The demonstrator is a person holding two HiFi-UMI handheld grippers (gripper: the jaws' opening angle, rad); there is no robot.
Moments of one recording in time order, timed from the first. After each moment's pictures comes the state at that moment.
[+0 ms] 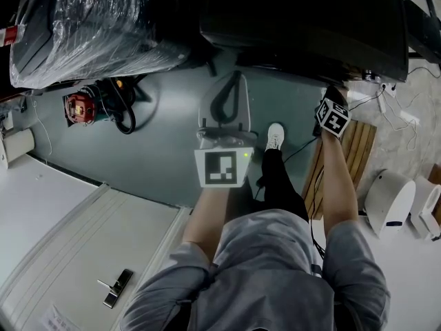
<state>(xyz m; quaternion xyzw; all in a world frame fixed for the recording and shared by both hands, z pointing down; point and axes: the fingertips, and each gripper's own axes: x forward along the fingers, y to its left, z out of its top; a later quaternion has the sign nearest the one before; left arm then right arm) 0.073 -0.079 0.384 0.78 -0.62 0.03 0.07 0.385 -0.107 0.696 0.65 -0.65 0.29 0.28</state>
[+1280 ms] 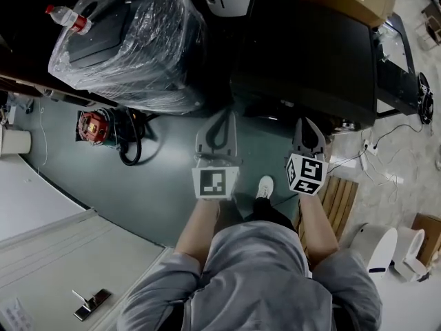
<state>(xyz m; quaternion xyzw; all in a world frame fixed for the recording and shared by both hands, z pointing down) 0.010 -0.046 0.289 0.75 -0.66 0.00 0.01 0.202 -0.097 0.379 0.56 -0.82 0.06 0.12</state>
